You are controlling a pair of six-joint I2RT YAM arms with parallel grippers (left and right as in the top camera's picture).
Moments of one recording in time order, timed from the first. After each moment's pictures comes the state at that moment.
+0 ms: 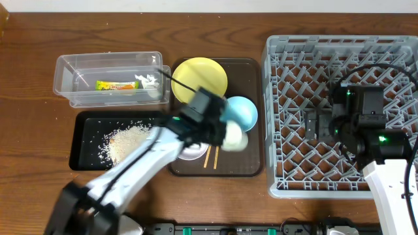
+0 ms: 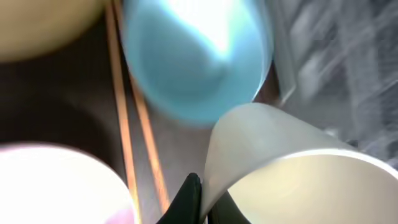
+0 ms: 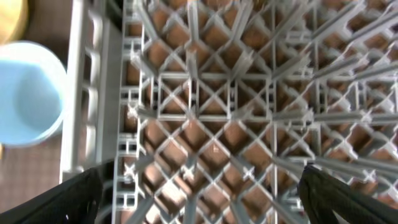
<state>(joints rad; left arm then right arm) -0.56 1.49 0.99 -0.55 0.30 -0.40 0.03 1.14 1.01 -0.88 -0.01 0.04</state>
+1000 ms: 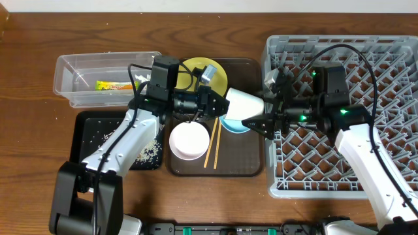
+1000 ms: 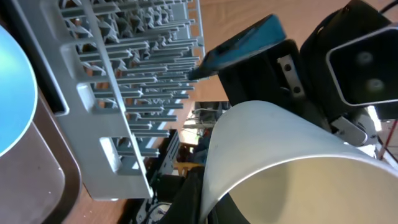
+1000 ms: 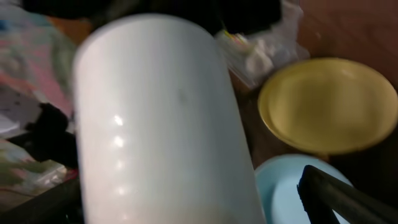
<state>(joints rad) -0.29 1.61 1.00 -0.09 1.30 -0.77 0.18 1.40 1.01 -0.47 -1.07 -0.36</state>
